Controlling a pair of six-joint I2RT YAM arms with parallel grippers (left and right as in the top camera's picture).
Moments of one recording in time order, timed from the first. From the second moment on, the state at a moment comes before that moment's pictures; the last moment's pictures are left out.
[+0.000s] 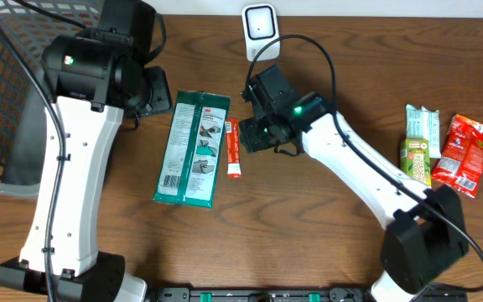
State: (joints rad) left arm -0.22 1.67 2.06 -1.62 -0.18 -0.42; right arm 0.61 1.83 1.48 -0.82 -0.14 0.32
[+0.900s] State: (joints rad) left arm -0.22 1.68 1.44 -1.17 -0.21 -0.44; right arm 0.70 2.14 1.49 -0.58 0.05 0.42
